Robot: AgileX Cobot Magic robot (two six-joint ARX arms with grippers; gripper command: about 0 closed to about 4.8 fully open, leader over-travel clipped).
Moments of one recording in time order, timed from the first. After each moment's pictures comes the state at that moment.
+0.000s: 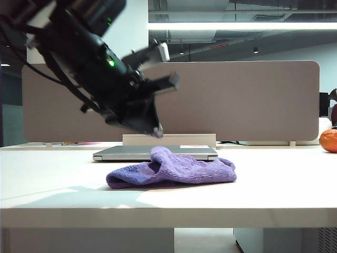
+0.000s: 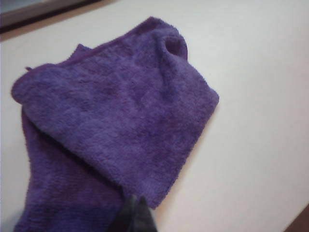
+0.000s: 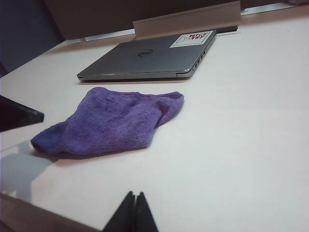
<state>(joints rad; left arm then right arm) -0.72 1.54 0.82 0.11 0.00 -0.11 0.00 0.00 0.01 -0.15 -0.42 0.19</state>
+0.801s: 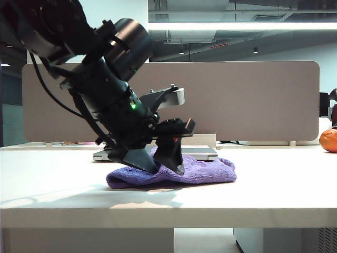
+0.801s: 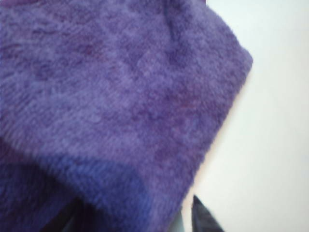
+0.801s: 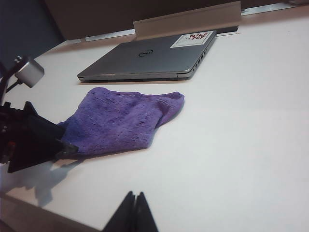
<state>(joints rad) -0.73 1.75 0.90 0.12 0.00 -0.11 0.00 0.00 0.01 -0.15 -0.42 0.19</state>
